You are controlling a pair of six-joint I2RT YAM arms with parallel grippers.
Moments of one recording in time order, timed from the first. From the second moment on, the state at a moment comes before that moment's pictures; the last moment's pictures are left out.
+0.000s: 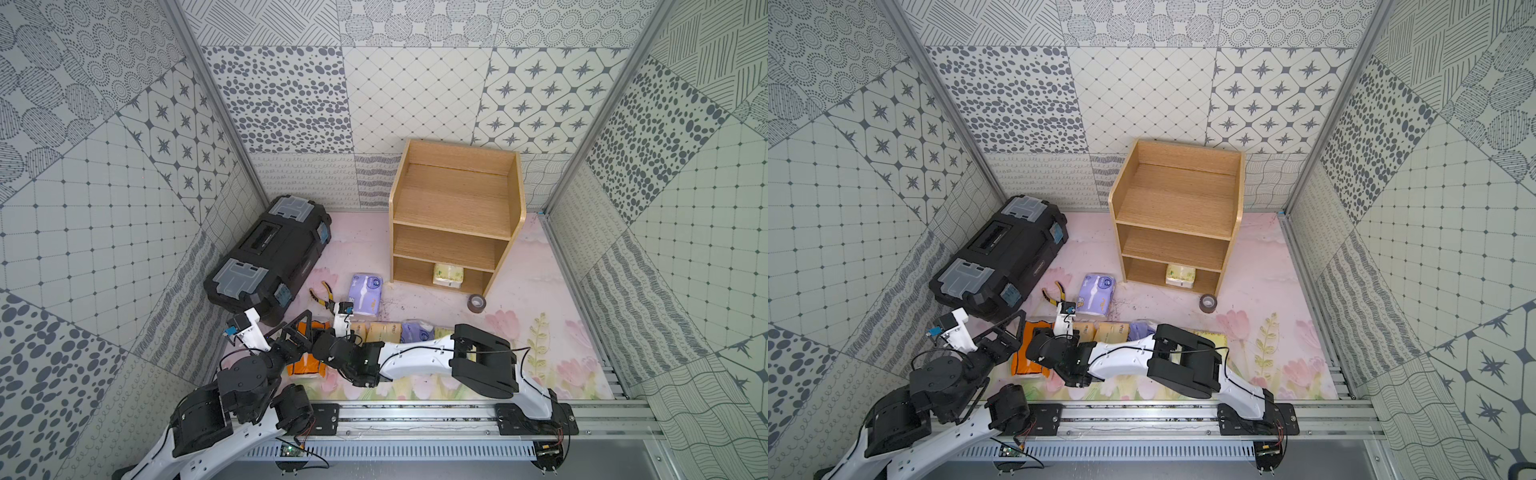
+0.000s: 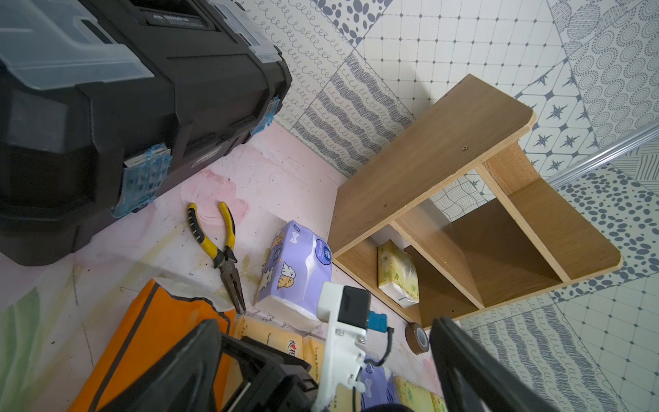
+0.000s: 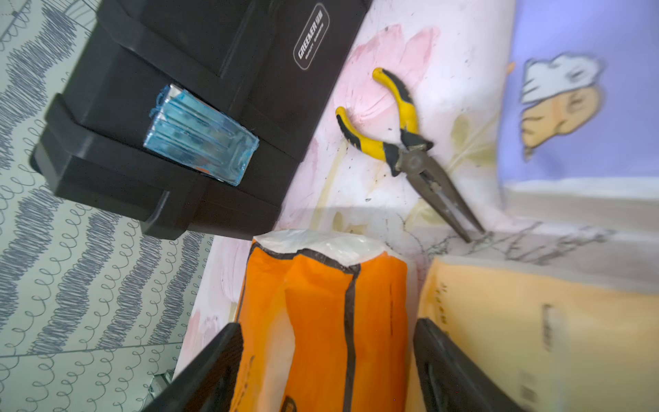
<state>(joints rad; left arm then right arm) -0.95 0.04 0.69 -0.95 -0.77 -0.94 1.40 2.19 1.52 0.10 0.60 1.12</state>
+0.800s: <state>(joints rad) -0.95 0.34 0.43 -0.55 -0.54 -1.01 1.09 1.47 0.68 0.19 0.66 1.27</state>
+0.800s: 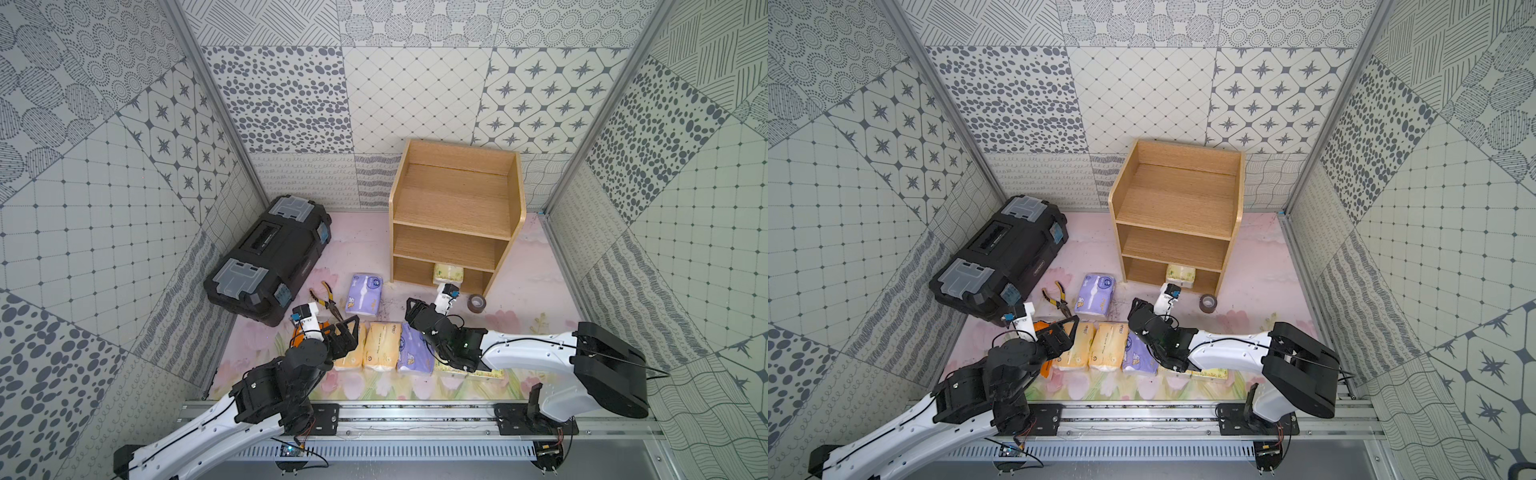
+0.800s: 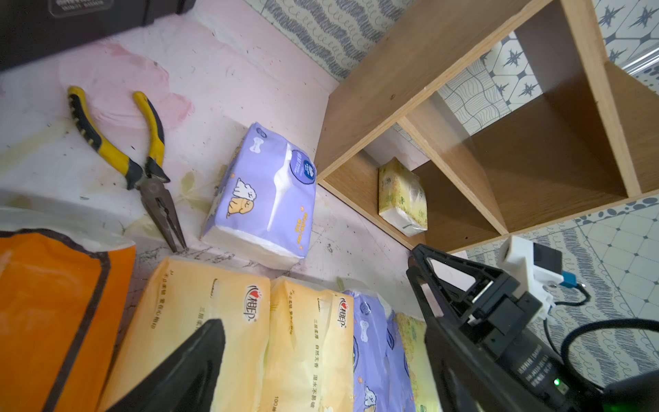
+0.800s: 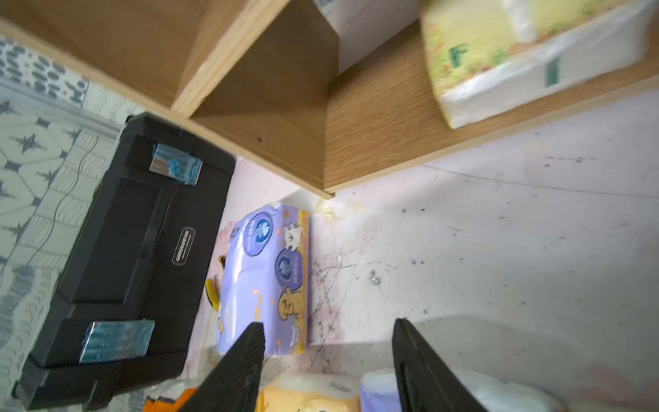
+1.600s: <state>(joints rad) -0.95 0.58 0.30 -0.19 -0.47 -1.18 0.77 1.57 0.55 0.44 0.61 1.46</state>
